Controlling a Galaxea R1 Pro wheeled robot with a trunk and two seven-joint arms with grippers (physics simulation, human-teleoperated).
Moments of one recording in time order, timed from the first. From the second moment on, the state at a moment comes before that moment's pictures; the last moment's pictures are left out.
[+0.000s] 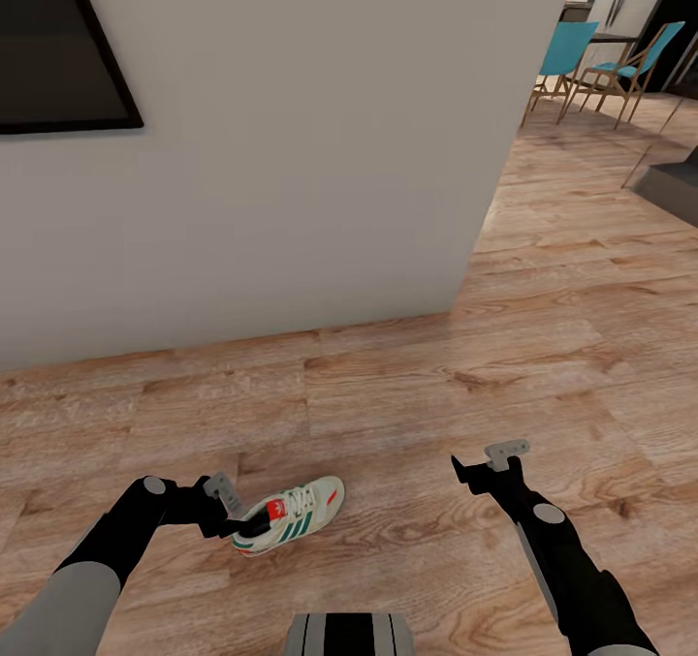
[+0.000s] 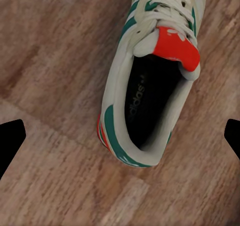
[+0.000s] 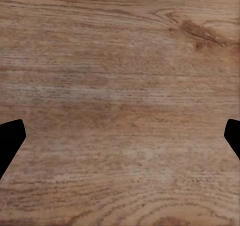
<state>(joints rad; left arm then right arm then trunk) -0.64 0.14 0.20 -0.66 -0.81 0.09 -0.91 -0.41 -0.06 -0.12 -1.05 0.20 0.15 0.24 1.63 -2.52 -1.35</state>
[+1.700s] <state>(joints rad) -0.64 0.14 0.20 -0.66 -0.81 0.09 -0.91 -0.41 -0.06 -0.17 -1.05 0.19 0.17 0.24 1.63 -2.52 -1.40</state>
